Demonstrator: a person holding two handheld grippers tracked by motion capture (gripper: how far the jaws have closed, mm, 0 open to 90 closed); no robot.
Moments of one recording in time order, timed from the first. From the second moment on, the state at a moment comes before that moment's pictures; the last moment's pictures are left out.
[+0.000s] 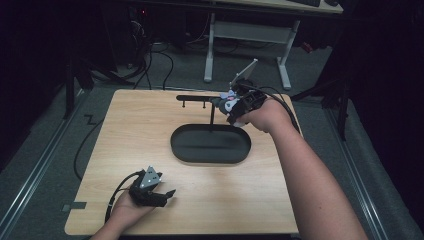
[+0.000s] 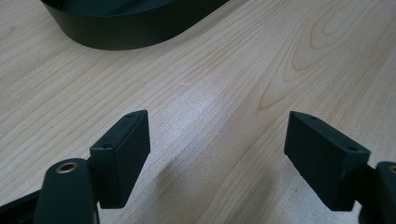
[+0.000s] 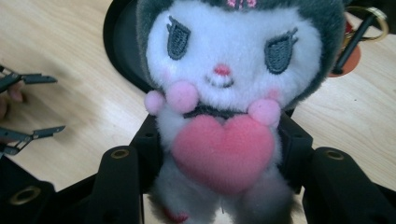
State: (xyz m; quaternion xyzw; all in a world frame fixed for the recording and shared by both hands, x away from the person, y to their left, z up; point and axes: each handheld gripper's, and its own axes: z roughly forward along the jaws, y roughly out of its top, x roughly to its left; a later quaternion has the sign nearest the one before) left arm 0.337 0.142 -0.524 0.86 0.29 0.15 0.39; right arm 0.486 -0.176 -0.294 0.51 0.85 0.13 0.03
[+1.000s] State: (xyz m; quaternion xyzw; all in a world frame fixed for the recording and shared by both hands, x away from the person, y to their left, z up) left arm 0.334 0.140 -0.526 0.87 0.28 0.14 0.38; right arm 0.478 -0.193 -0.369 0.52 0.85 0.11 -0.01
